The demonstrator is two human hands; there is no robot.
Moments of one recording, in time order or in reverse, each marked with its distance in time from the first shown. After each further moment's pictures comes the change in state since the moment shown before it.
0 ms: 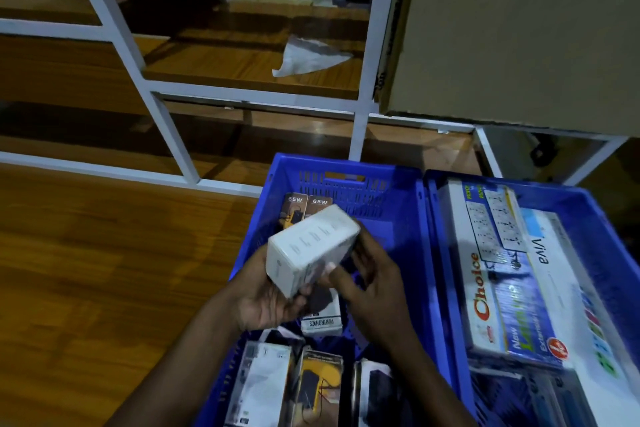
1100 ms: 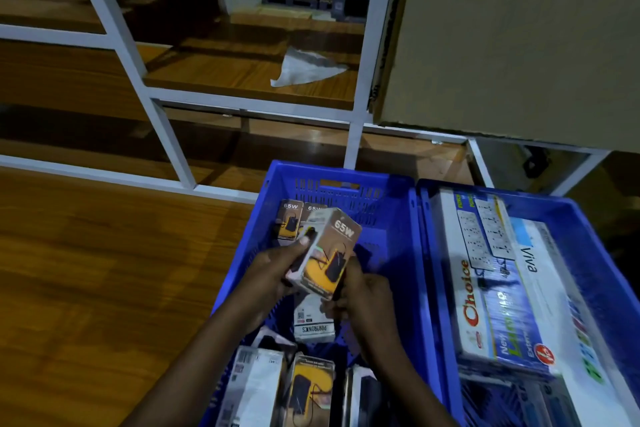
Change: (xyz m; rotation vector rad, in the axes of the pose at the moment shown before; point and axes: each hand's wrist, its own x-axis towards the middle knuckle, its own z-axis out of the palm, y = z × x) left_hand 0.017 -0.011 0.006 0.367 0.132 0.509; right_hand 0.001 0.003 0.008 0.008 0.200 0.508
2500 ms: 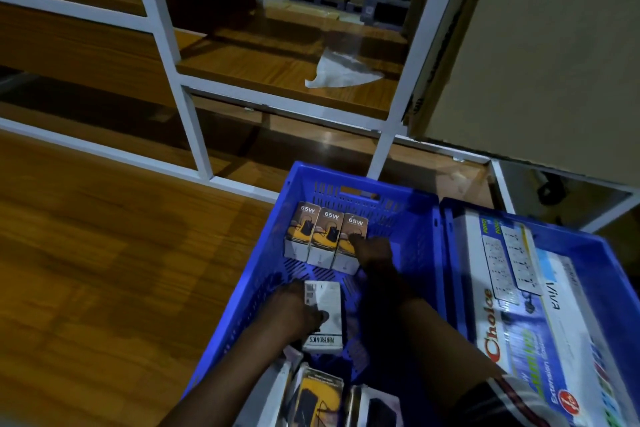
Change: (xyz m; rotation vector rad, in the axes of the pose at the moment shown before) left_hand 0.028 -0.071 -0.022 1.045 0.127 -0.204; right_hand 0.177 0.023 0.023 -0.420 0.087 0.127
